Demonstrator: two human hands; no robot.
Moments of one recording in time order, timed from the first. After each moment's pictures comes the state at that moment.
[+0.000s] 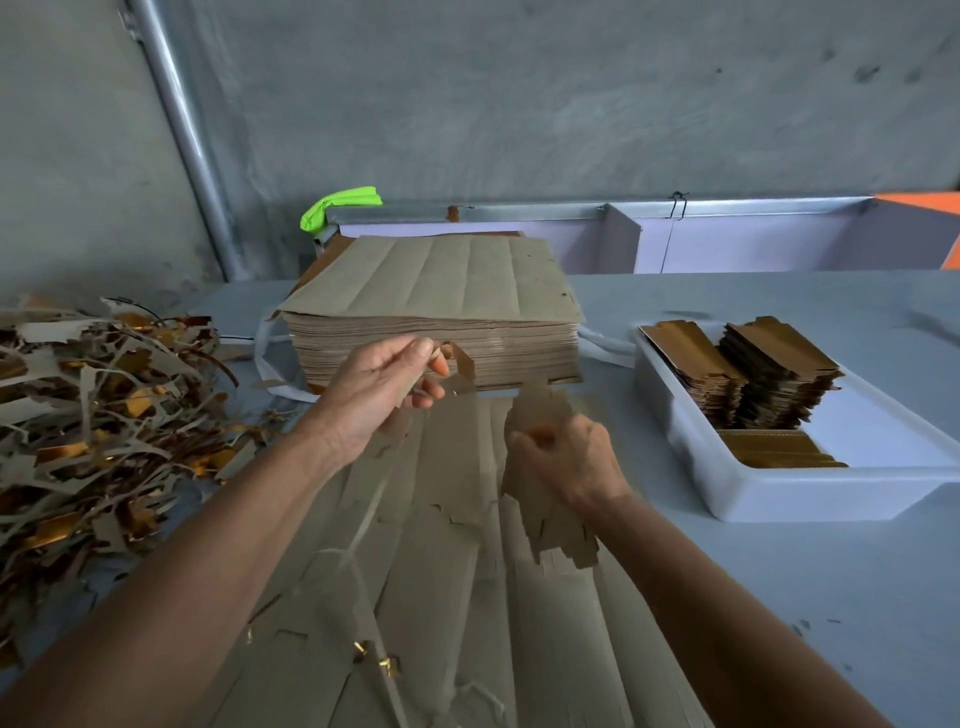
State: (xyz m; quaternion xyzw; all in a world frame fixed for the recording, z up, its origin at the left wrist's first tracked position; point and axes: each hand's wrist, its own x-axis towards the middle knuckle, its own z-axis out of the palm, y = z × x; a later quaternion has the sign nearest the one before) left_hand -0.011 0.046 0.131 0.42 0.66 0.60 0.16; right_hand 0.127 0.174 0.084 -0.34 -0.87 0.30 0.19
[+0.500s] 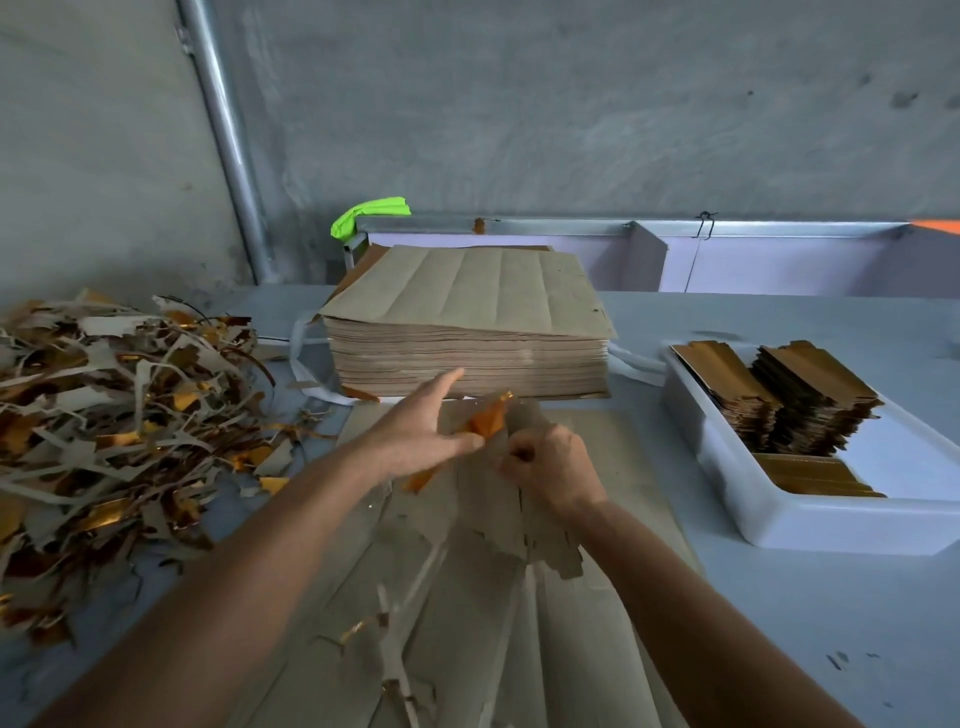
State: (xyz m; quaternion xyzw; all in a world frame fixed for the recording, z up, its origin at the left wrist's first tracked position) left_hand -0.035 0.042 0.099 0.43 0.84 0.31 0.14; right_hand 0.099 0.147 0.086 -0.25 -0.90 0.31 0.18
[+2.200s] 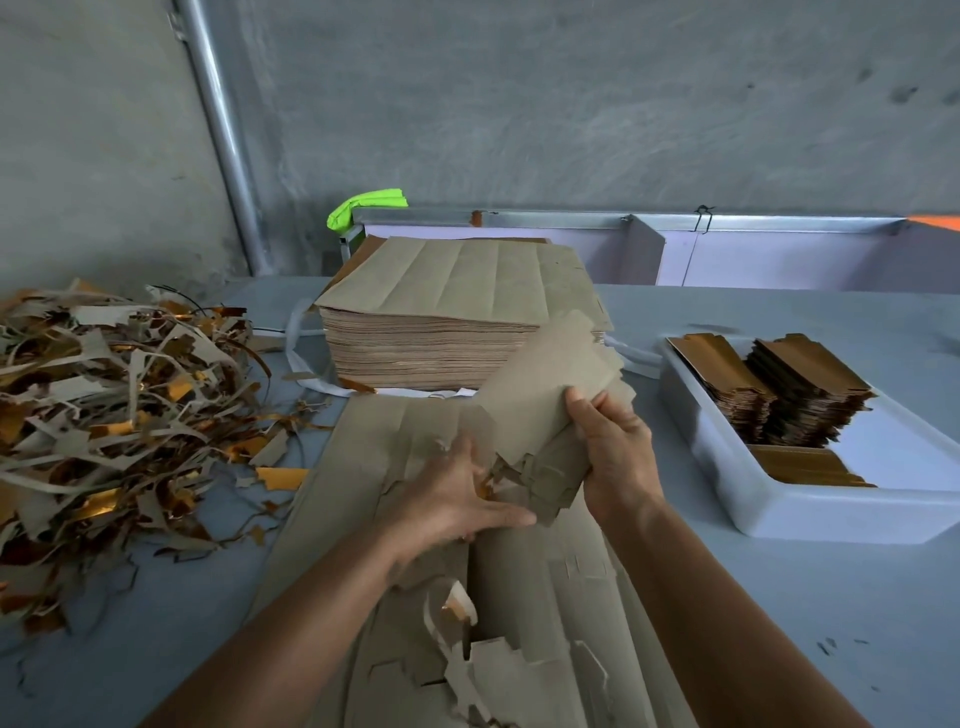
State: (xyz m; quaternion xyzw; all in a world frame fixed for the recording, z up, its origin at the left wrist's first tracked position) left_hand 0.017 0.046 0.055 0.37 0.83 0.35 0.21; right_hand 0.119 0.165 0.084 -0.25 -0.50 0.73 0.40
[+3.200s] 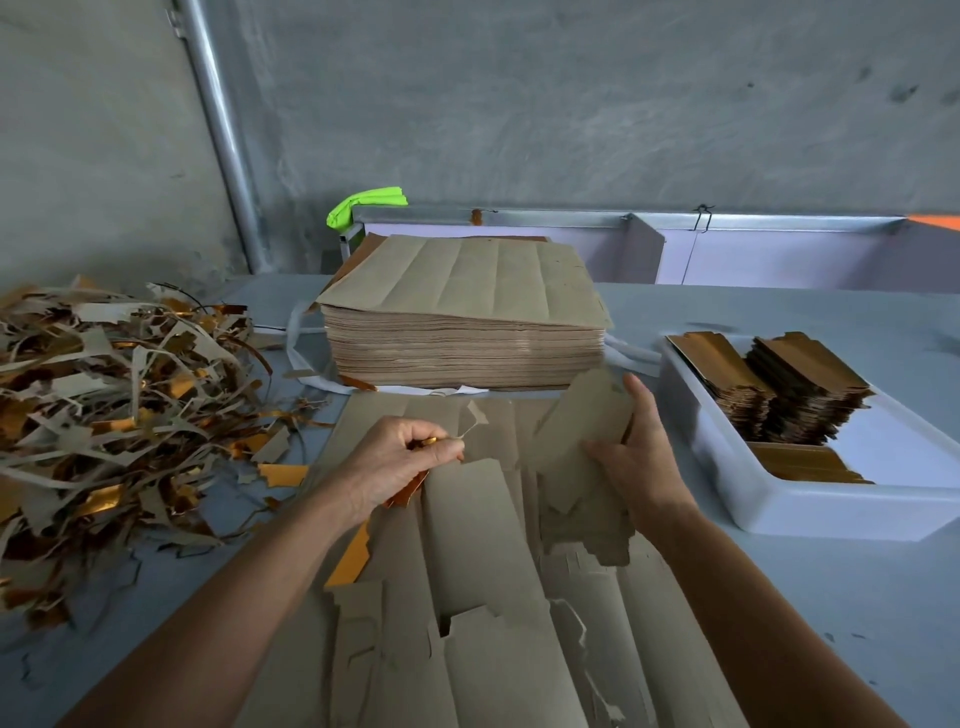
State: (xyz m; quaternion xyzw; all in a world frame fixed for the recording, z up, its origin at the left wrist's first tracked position) left_hand -0.020 0.012 0.070 0.38 0.76 0.49 0.21; right_hand 0.142 0.194 0.069 -0.29 -0.71 0.56 0.31
